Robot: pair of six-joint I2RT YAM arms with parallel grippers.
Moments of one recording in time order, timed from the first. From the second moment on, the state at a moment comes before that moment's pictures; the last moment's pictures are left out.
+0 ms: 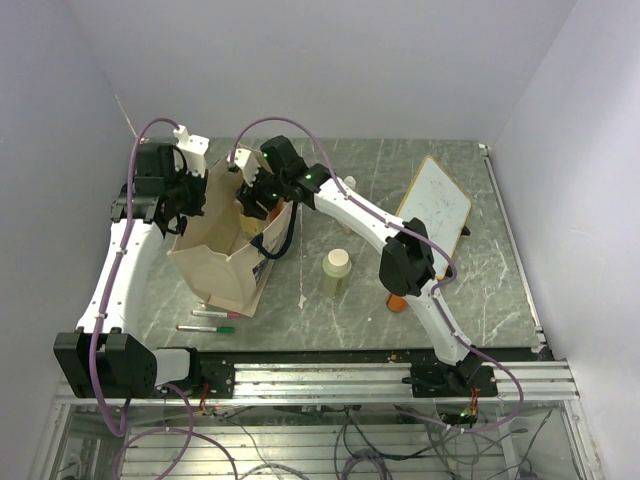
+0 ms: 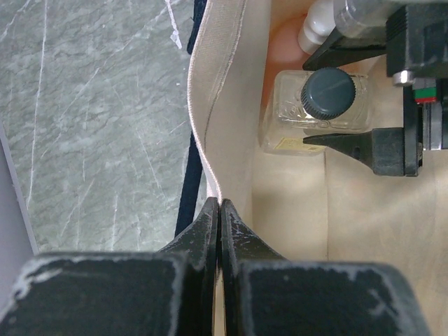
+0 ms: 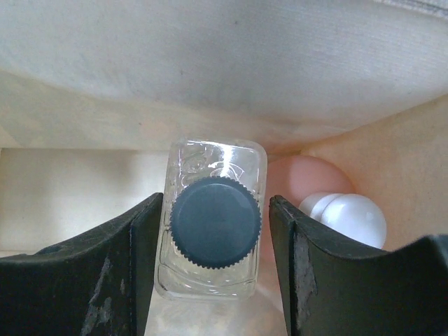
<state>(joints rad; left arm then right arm) -0.02 1.26 1.25 -0.66 0.19 0.21 0.80 2.40 2.32 -0.55 -0.36 -0.36</state>
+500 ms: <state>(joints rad) -0.02 1.27 1.25 -0.66 0.19 0.21 0.79 2.40 2.32 -0.55 -0.40 -0.36</state>
